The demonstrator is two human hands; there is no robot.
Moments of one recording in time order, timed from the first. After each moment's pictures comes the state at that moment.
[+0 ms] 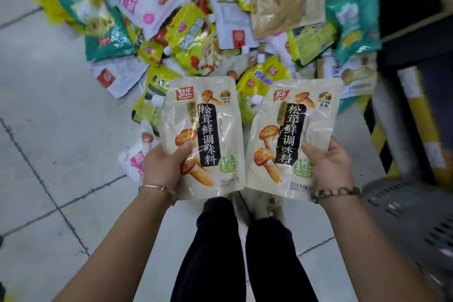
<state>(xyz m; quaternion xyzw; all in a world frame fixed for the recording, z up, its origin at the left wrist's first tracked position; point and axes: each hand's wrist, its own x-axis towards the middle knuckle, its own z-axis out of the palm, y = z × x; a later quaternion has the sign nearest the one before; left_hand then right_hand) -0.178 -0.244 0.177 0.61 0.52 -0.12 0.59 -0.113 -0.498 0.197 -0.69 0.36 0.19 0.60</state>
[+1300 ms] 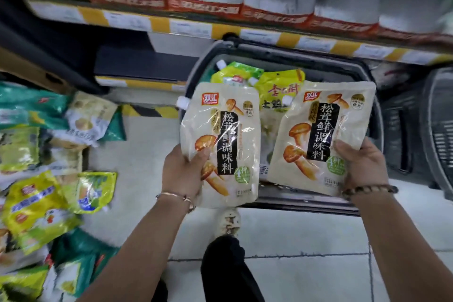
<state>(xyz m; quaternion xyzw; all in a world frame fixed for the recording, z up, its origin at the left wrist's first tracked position) -0.225 -0.814 0.276 0.80 0.00 -0.38 0.47 -0.434 -1.015 0.311 -0.45 0.61 -0.25 0.61</state>
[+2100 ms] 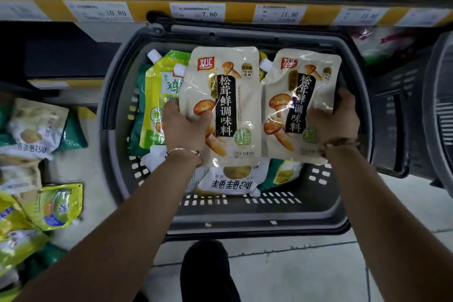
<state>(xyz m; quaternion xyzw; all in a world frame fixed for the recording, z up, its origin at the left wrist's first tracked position) -0.249 -0.982 0.209 0.88 -0.04 -0.29 0.38 -0.441 -1.142 0.218 -0.62 0.70 -0.09 0.33</state>
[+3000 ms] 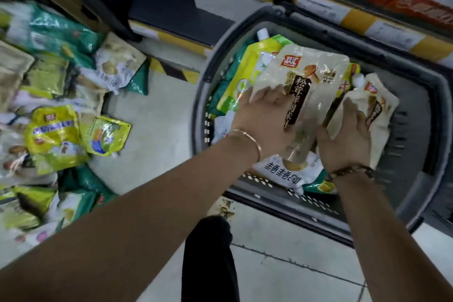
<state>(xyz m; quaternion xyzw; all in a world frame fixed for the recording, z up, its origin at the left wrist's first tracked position) -0.245 -0.931 0.248 0.85 -0.44 -0.25 0.13 -0.375 -1.049 0.233 -0.84 0.49 0.05 0.23</state>
